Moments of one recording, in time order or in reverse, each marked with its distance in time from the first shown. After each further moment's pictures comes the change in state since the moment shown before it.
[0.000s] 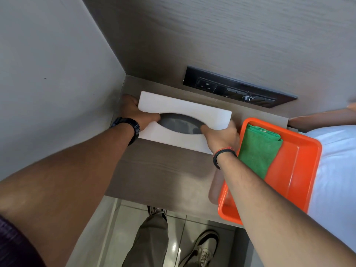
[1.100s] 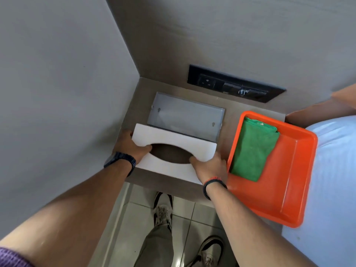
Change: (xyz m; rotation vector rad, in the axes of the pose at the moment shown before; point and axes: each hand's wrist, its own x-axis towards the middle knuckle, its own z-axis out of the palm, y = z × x) left_hand -0.092 -0.095 -0.022 0.219 0.106 0.052; right_hand -0.088 0.085 0.001 -0.125 -0.140 -0.043
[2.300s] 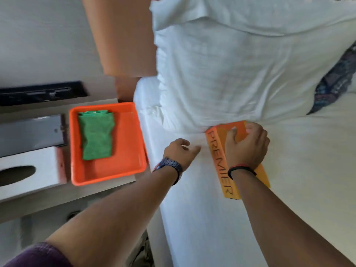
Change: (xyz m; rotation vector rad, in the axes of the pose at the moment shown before) left_hand -0.426 0.271 0.276 -0.092 -0.768 0.364; right_hand -0.053 0.319 -0.411 0.038 1.230 -0.064
